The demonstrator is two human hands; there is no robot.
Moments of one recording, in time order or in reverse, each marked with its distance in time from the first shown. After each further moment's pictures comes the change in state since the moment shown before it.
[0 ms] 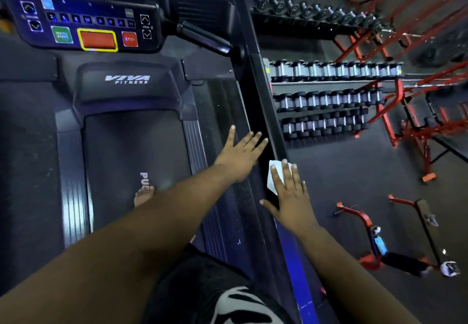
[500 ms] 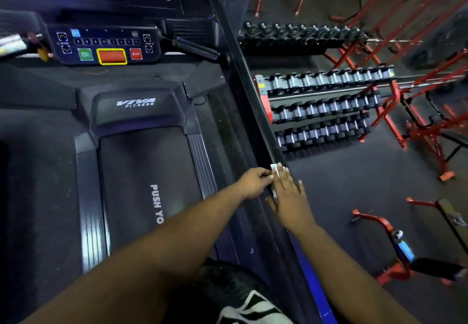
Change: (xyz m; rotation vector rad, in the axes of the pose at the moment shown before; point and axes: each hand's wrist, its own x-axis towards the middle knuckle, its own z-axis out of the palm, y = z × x) left_hand -0.070 0.114 0.025 -1.324 -0.055 -0.289; right_hand -0.084 -0.012 0.011 0.100 0.058 0.045
